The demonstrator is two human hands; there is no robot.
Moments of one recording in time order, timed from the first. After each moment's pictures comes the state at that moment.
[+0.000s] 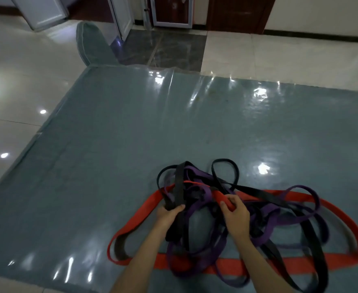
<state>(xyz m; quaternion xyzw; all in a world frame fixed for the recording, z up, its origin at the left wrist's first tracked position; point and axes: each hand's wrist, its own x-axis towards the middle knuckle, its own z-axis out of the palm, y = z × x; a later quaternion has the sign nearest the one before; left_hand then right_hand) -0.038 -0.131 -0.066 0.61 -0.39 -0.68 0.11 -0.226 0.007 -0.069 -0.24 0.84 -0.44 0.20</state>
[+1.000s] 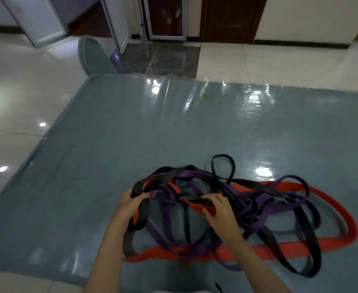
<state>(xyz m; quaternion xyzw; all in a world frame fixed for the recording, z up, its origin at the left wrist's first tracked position) 0.057 -0.176 0.008 0.61 -0.50 -0.59 0.15 -0.181 0.030 -0.042 -0.50 0.78 -0.36 0.14</state>
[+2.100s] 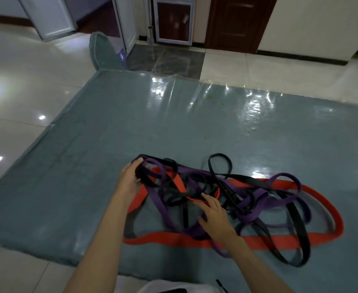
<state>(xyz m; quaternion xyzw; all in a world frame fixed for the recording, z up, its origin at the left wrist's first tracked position) 0.046 -0.181 0.040 0.51 -0.33 -0.71 0.35 -0.155 0.052 -0.044 -0.55 0.79 -0.11 0.25</state>
